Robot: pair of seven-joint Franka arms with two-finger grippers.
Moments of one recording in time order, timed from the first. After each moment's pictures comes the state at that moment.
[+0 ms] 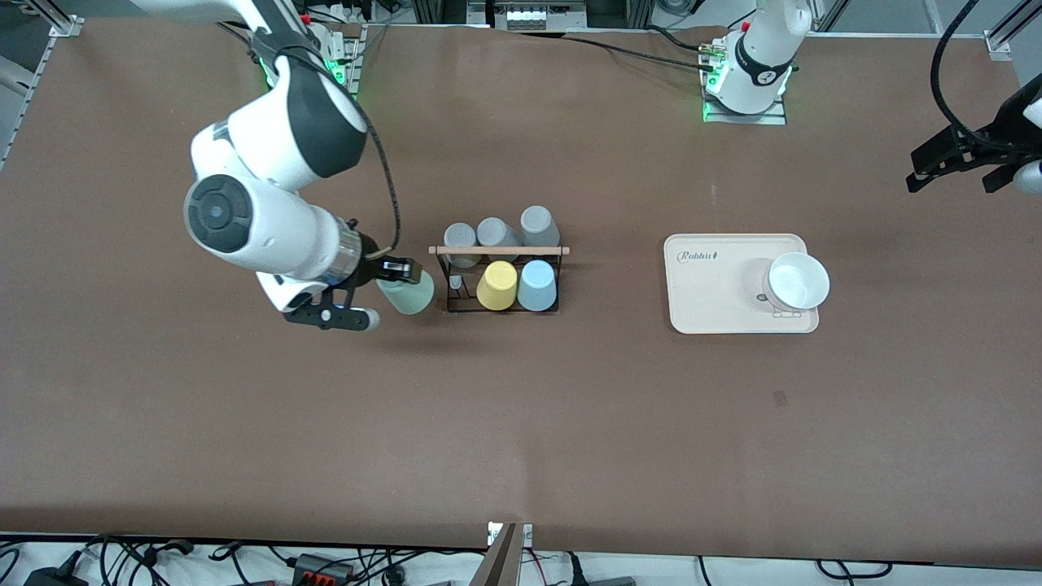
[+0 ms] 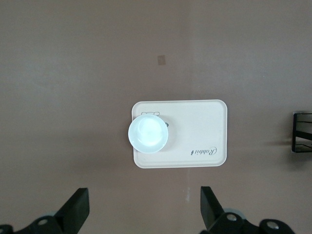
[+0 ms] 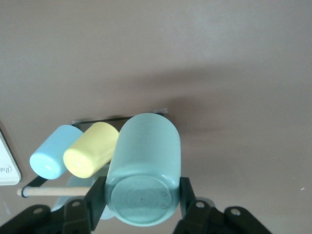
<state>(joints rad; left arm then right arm) 0.05 -0.06 -0.03 -1.60 0.00 1.54 0.01 0.36 0.51 0.10 -1.35 0.21 1.78 0.57</state>
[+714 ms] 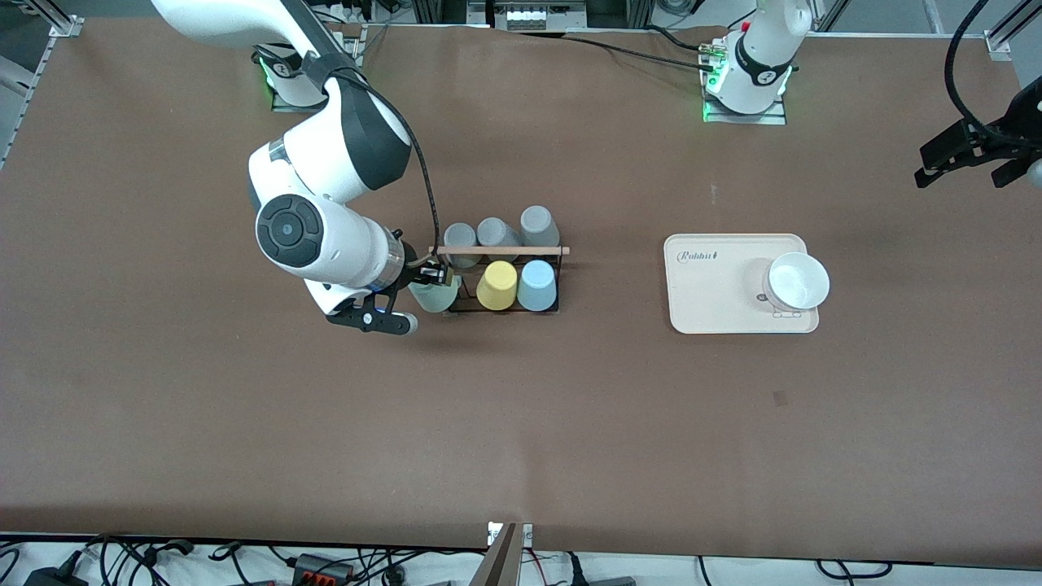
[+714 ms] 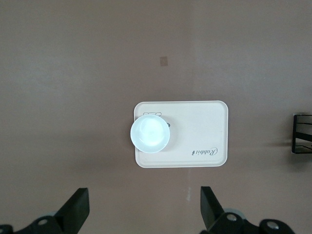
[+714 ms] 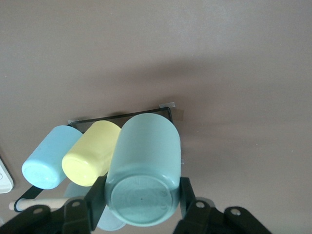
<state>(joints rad) 0.06 -0.06 -0.03 -1.58 0.00 1.53 0.01 0.41 0.57 0.10 -1.32 0.20 1.78 0.63</state>
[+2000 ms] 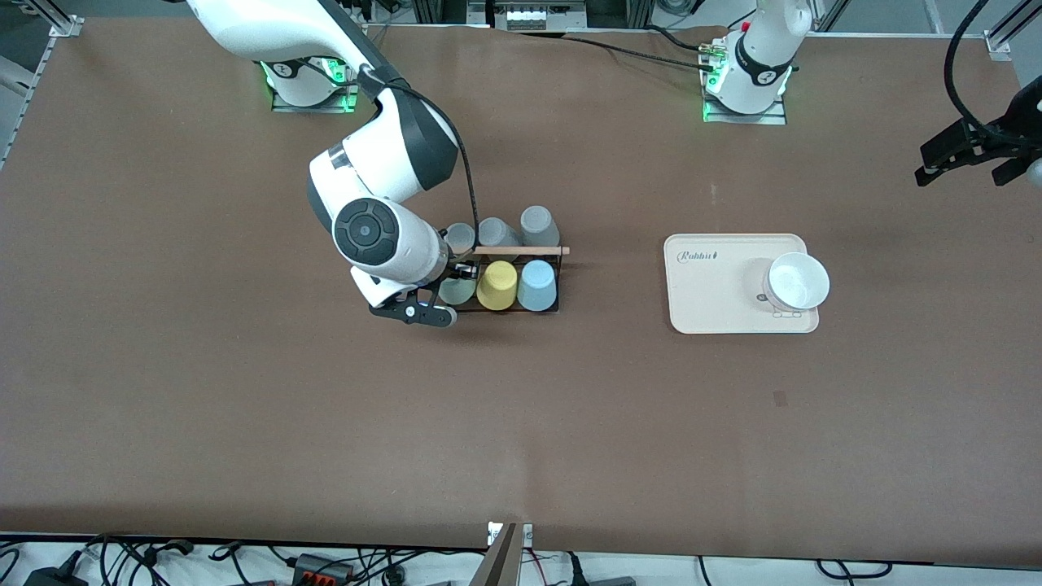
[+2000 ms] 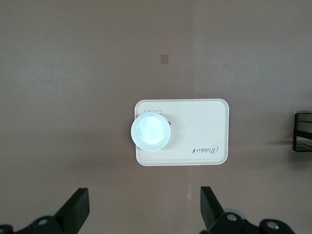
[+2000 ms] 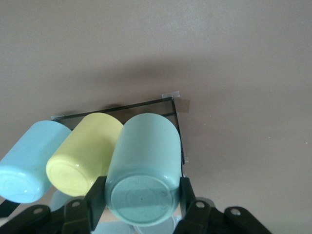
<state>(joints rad) 0.06 -0.06 -0.03 -1.58 0.00 1.52 0.01 0.49 0.64 0.10 -1.31 0.13 1.79 0.71</state>
